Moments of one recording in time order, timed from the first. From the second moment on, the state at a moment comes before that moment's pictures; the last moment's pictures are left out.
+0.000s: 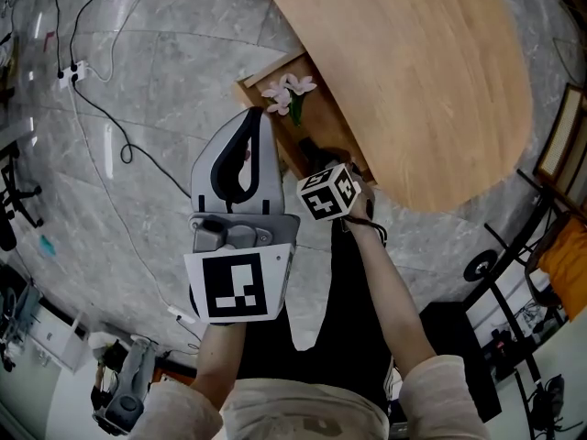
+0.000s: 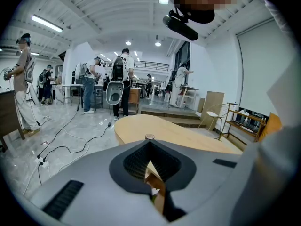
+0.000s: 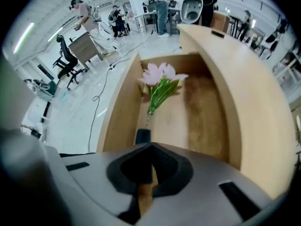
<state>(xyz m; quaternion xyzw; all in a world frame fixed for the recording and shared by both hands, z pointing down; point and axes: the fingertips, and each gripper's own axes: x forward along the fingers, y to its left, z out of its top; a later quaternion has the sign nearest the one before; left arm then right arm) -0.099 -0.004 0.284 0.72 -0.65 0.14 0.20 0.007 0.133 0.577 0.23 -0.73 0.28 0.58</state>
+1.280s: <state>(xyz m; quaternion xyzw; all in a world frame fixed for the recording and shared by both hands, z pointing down) -0.110 -0.028 0.287 0.72 -0.66 0.12 0.19 -0.031 -0.145 0.390 0.45 -0.84 0.19 0.23</state>
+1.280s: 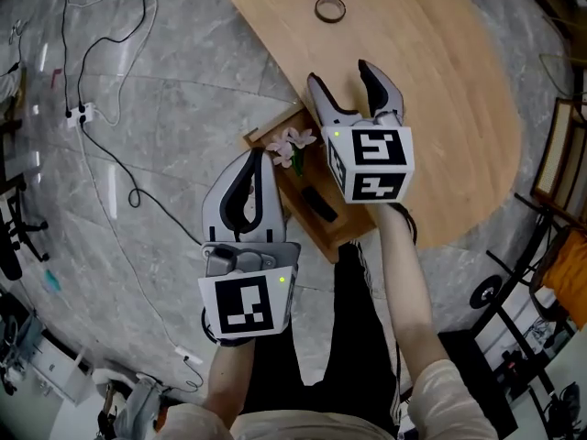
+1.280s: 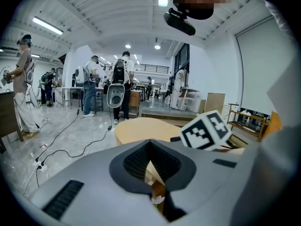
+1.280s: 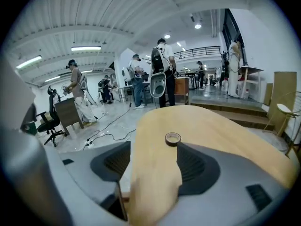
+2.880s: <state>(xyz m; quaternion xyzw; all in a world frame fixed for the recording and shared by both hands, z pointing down) -0.112 -0.022 0.266 0.73 -0.65 0.14 0.16 0.007 -0.140 0.294 0.55 -0.81 0.15 0.15</state>
